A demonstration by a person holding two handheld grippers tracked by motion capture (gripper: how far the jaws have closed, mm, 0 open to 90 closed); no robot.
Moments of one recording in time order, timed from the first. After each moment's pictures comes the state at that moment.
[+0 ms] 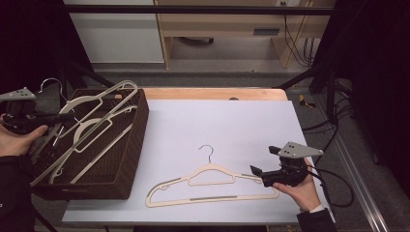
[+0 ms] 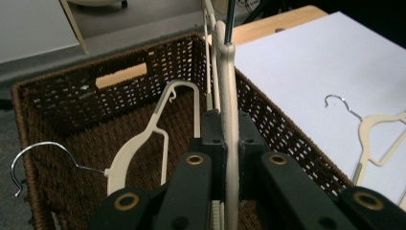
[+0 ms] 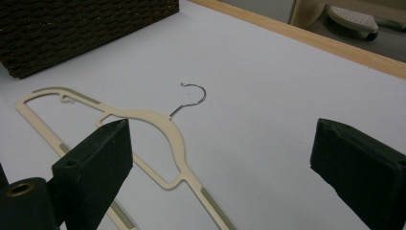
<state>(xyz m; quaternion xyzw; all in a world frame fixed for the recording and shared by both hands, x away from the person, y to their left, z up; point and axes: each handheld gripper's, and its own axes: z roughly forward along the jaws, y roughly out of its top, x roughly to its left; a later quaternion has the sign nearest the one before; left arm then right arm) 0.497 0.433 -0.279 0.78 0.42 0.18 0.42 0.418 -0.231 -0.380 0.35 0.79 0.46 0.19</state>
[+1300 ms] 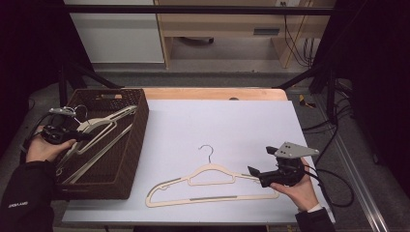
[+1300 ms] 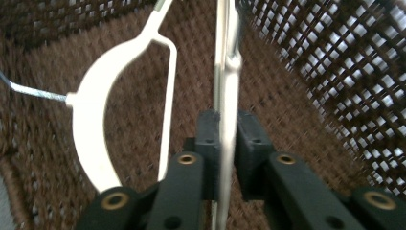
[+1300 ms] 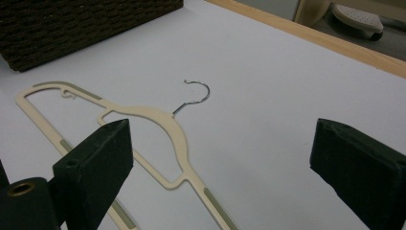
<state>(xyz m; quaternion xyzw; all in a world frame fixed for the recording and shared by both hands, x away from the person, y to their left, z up) 0.528 0.415 -0.358 0.82 0.48 0.14 0.29 0.419 -0.225 -0.381 0.34 0.80 0.46 0.19</state>
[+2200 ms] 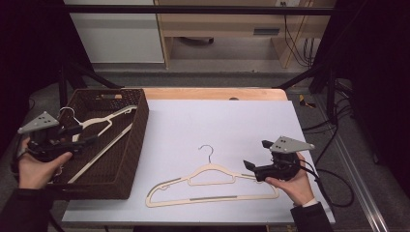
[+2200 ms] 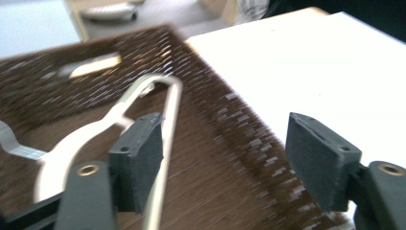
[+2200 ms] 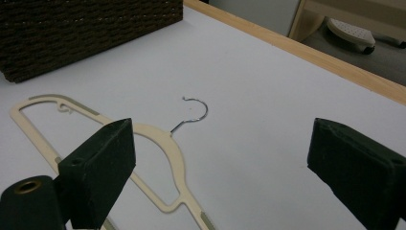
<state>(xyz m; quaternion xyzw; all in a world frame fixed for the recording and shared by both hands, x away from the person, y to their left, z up) 0.440 0.361 -0.312 0.76 0.41 0.22 0.46 0.427 -0.212 -0.368 0.33 0.80 0.46 0.21</state>
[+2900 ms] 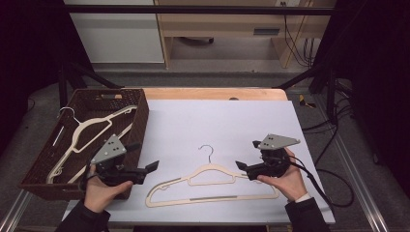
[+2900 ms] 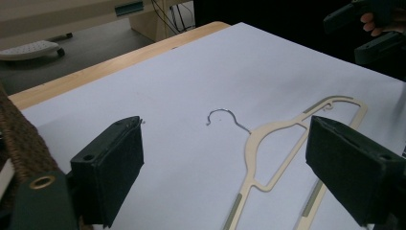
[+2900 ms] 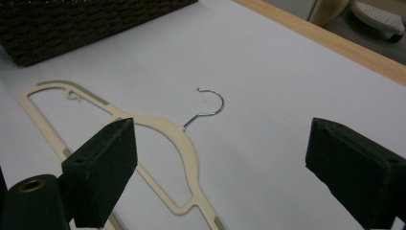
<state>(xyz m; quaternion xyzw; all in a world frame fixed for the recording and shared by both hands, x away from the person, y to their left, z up) 0.409 0.225 -0.348 0.79 0.31 0.19 0.49 0.440 -0.191 -0.372 0.32 0.82 0.43 0.18</state>
